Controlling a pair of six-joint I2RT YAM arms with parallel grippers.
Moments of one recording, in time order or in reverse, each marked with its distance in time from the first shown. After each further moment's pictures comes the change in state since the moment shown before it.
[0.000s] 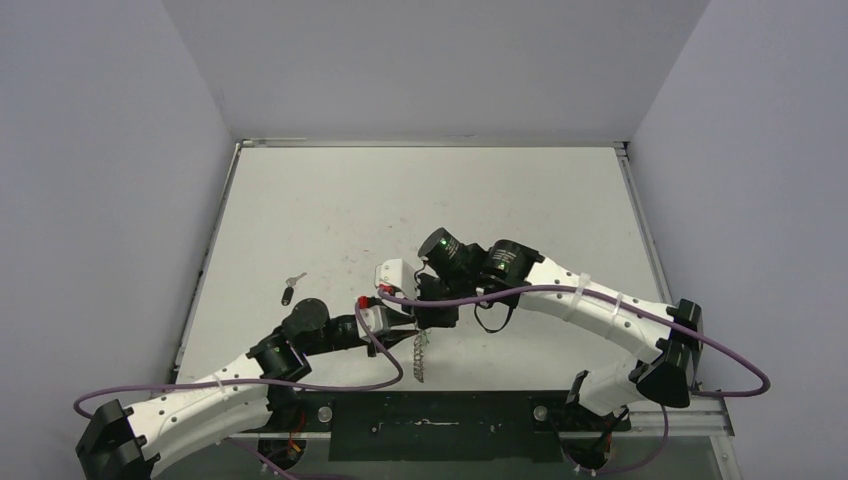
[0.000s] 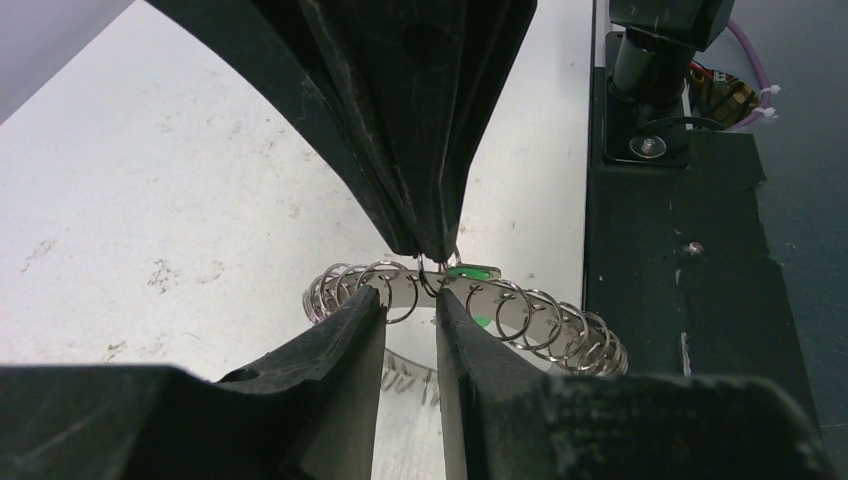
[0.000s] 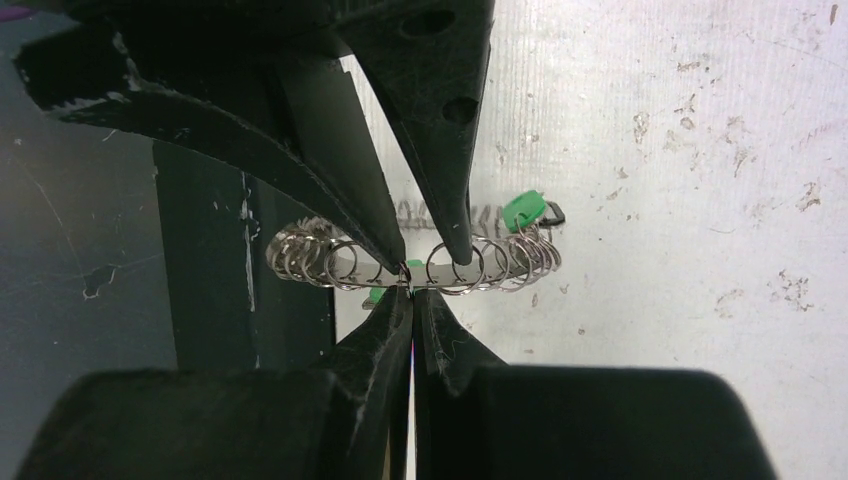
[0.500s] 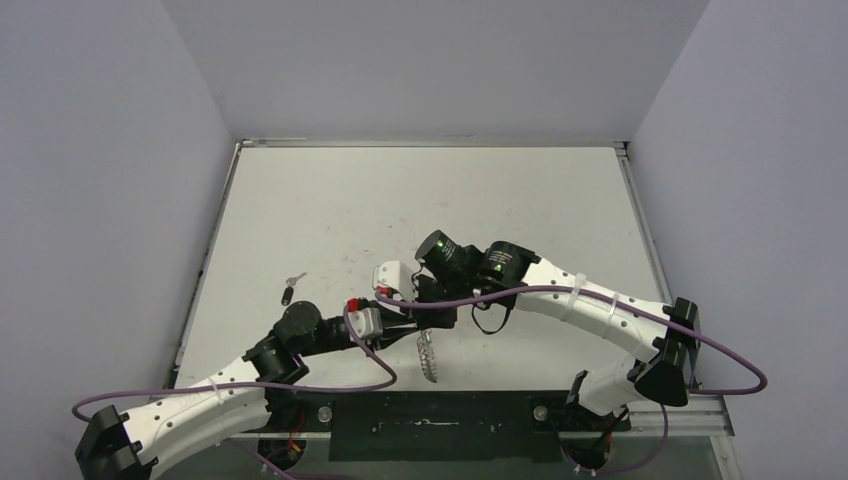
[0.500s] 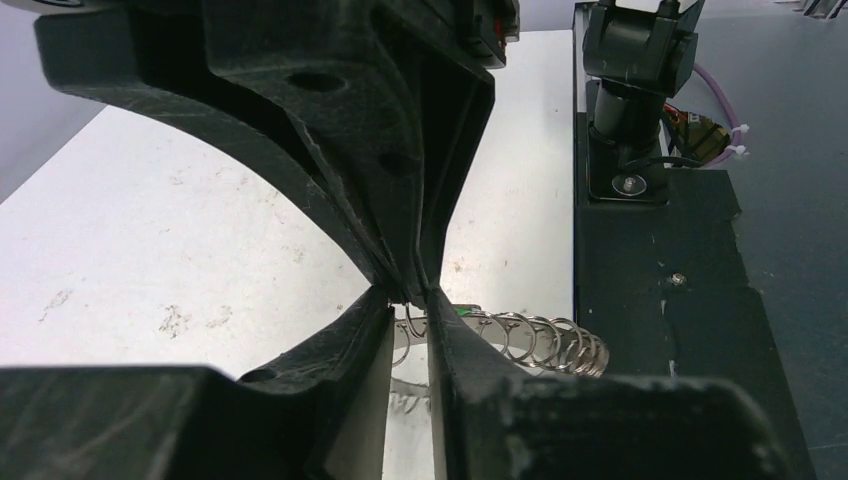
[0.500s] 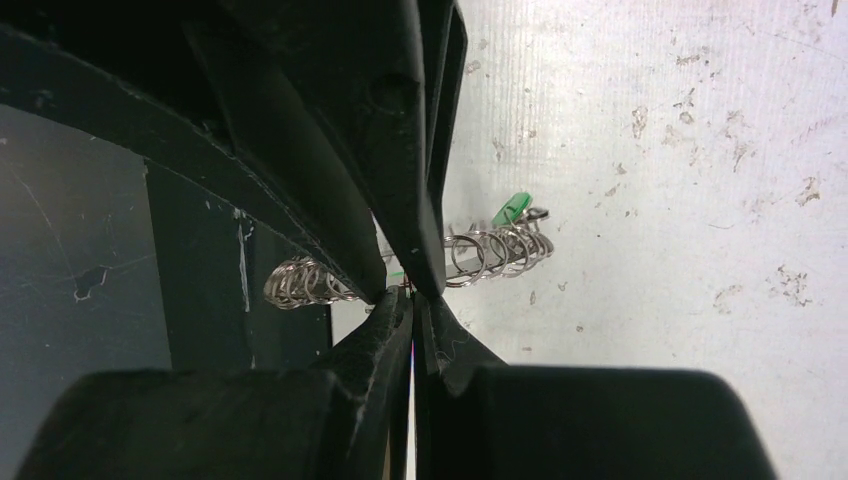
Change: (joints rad) left arm 0.000 -0.042 -0.005 0.058 0.032 -0.018; right arm 0.011 0.014 0.001 0.000 0.020 0.004
